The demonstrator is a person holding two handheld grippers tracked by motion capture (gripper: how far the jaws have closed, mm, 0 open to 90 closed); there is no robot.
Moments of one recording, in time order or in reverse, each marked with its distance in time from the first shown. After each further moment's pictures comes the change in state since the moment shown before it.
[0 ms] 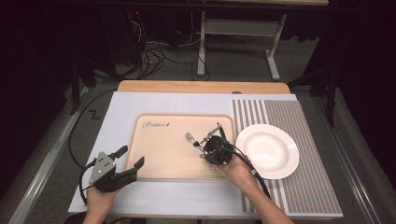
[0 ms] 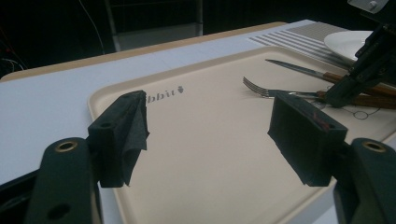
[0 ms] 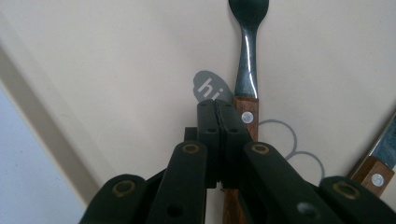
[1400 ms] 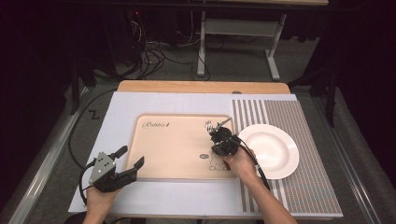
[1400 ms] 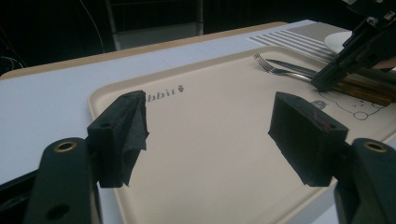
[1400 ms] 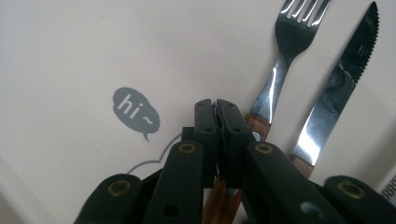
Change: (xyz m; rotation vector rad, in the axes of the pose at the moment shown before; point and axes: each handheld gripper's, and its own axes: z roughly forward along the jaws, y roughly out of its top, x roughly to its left) left arm 0.001 0.000 0.000 0.001 0.000 -0.006; right arm -0.035 -0.002 0.002 -0.039 -0.053 0.110
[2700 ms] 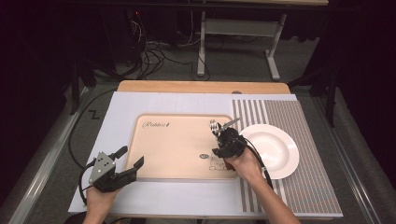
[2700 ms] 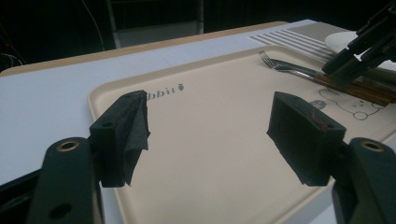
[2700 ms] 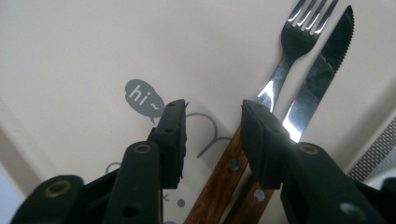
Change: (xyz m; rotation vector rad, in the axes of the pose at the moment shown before) left arm 0.000 0.000 0.000 0.004 0.002 -0.011; right arm -0.005 -0.012 -0.019 -0.057 0.027 0.008
